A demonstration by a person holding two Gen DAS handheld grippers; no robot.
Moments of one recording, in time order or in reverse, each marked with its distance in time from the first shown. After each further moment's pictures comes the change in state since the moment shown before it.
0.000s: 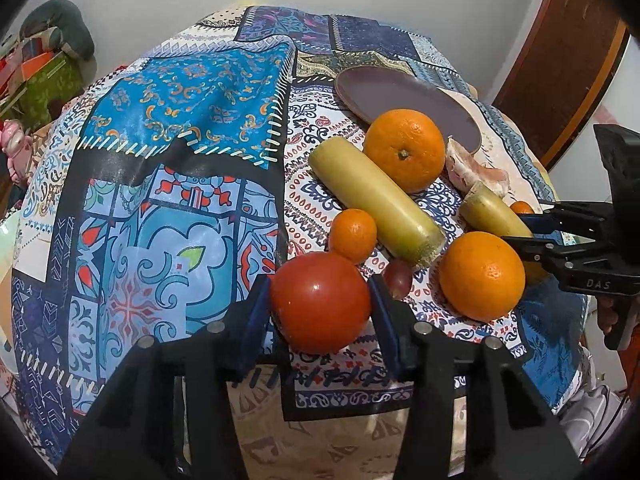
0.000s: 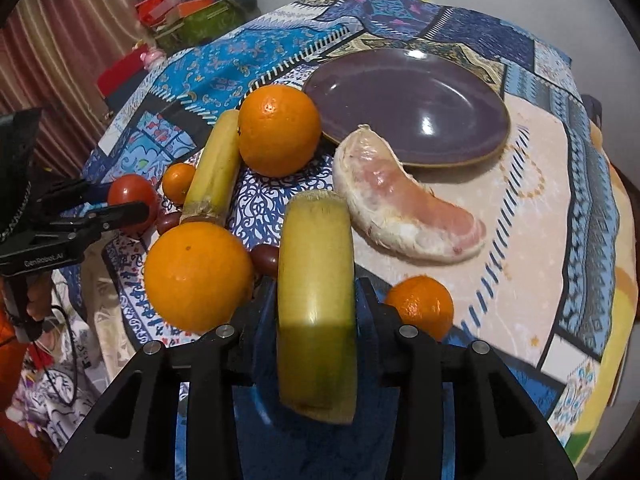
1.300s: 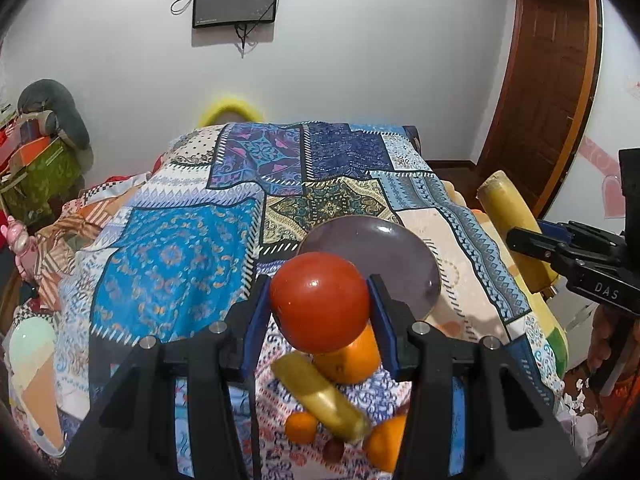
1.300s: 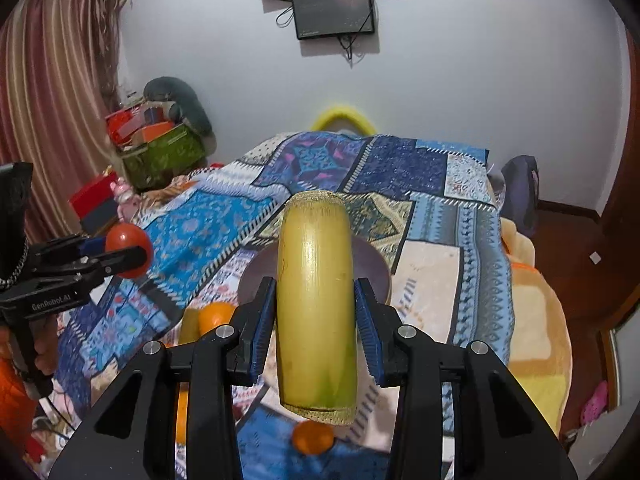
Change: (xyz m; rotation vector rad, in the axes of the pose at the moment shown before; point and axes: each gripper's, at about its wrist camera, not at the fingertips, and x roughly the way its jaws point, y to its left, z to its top) left arm -0.044 -0.051 0.132 0.095 -0.272 0.015; right arm -0.115 -0.043 0.056 0.131 -0.435 -0.146
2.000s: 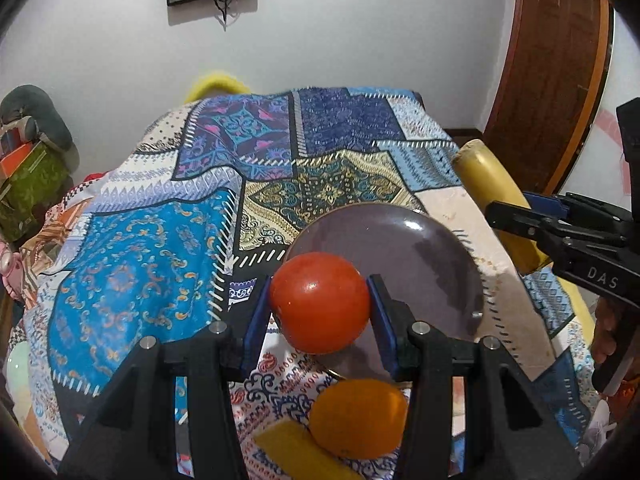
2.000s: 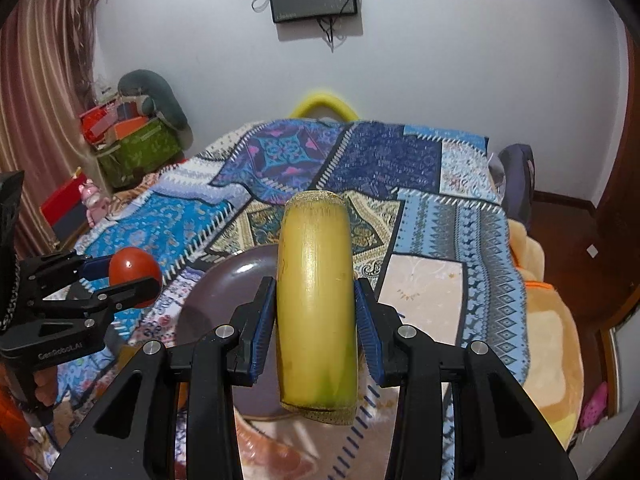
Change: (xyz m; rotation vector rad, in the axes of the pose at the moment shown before) left arm 0.111 -0.011 0.015 0.060 0.116 0.024; right arm 0.083 -0.032 0.018 0.020 0.053 -0.043
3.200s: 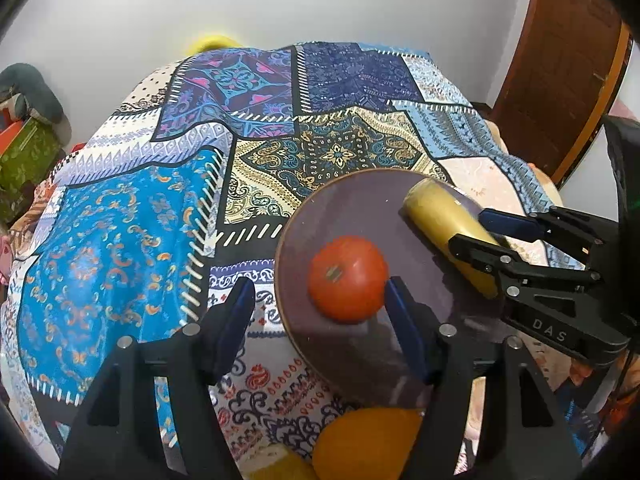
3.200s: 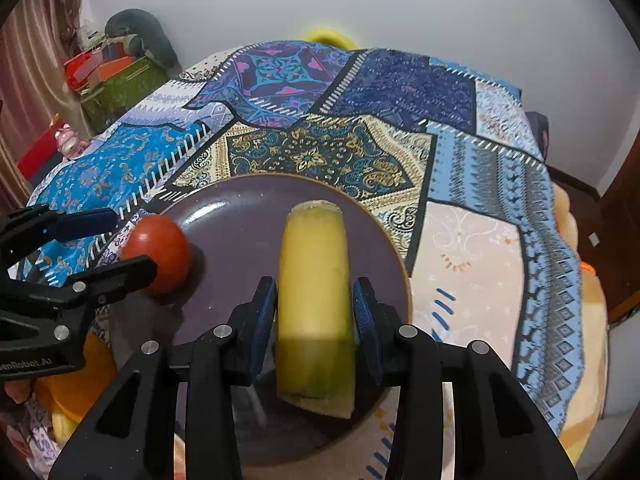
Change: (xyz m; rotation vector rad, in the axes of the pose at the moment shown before) left arm 0.048 0.008 0.000 -0.036 0.121 -0.007; right arm 0.080 0.008 -0.017 -0.056 0.199 -0.036
